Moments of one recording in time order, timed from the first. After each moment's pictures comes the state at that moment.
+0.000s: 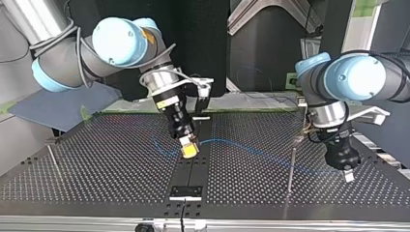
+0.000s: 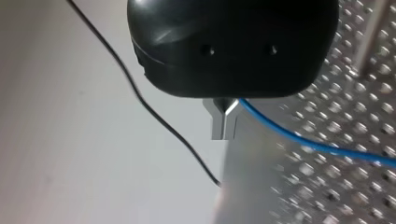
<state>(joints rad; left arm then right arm) -0.02 -1.57 -1.66 -2.80 -1.94 -1.73 2.31 -1.23 1.25 -0.19 1.52 1.53</state>
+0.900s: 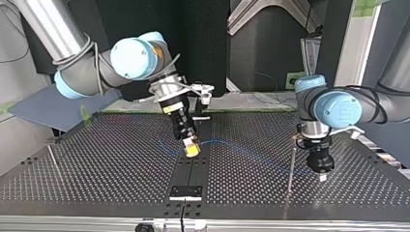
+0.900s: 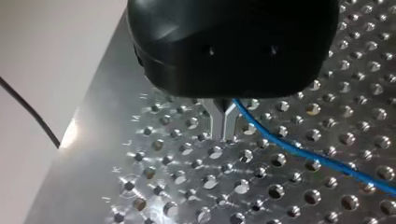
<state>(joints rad) 0.02 -1.75 -1.61 -2.80 -1.79 -1.76 2.30 -1.15 1.25 -0.23 1.52 1.53</state>
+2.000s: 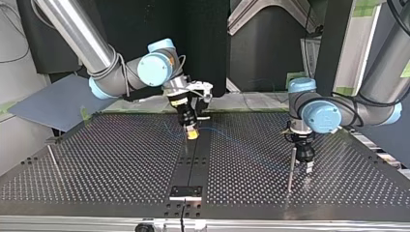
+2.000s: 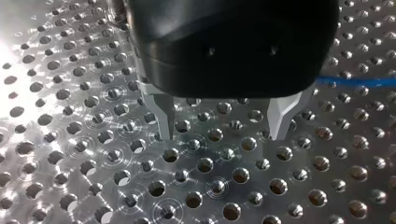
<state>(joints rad) 0.02 -1.86 -1.61 -2.83 -1.73 -1.87 2.29 -1.02 1.33 -0.26 1.59 1.51</state>
